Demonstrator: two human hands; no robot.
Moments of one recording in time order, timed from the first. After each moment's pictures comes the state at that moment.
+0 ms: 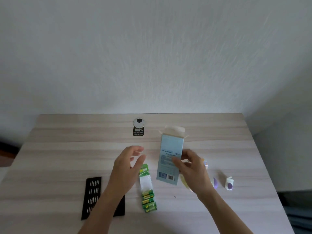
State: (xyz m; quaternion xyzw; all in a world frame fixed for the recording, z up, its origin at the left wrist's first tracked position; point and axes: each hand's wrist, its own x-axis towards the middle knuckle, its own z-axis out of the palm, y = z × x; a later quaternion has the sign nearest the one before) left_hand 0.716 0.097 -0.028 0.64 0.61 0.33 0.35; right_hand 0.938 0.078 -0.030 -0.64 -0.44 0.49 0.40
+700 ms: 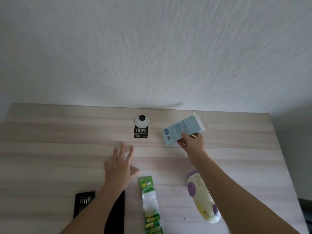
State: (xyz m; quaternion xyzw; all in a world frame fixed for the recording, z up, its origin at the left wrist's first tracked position) left_hand 0.664 0.195 -0.191 0.69 0.67 -0.17 0.23; right_hand 0.925 0.267 -0.162 -0.69 -0.09 0.56 0.45
